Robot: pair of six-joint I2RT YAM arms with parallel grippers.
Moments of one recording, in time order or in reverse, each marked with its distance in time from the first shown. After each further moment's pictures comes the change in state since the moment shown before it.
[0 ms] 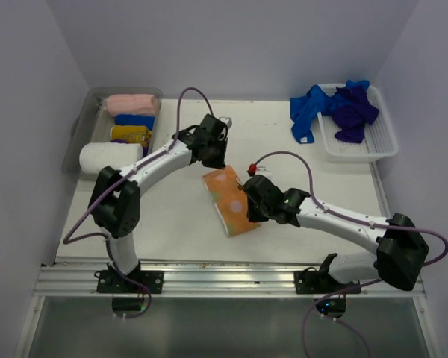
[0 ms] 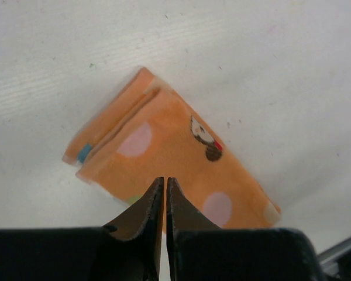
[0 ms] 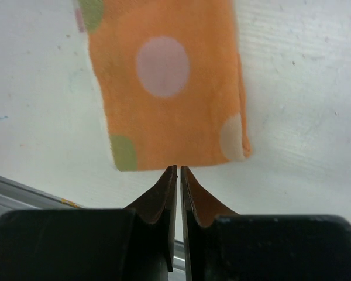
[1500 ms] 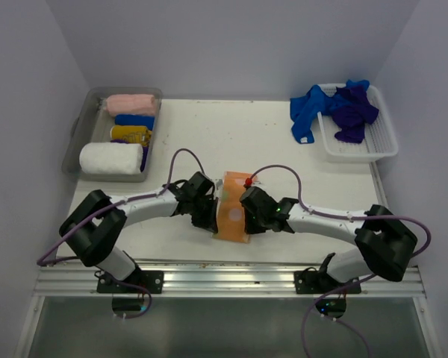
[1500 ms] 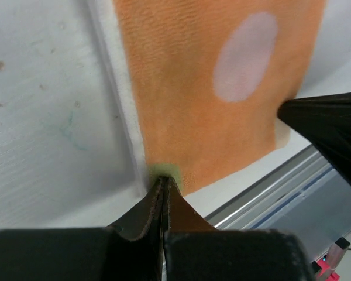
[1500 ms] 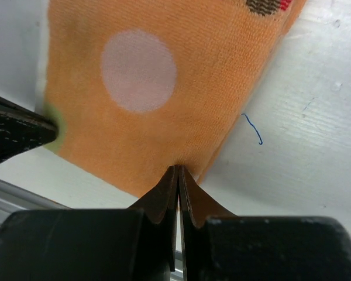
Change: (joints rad) left arm -0.129 -0.360 -0.735 0.254 0.303 -0.193; right arm 0.017 0.108 -0.095 0.153 -0.093 0.019
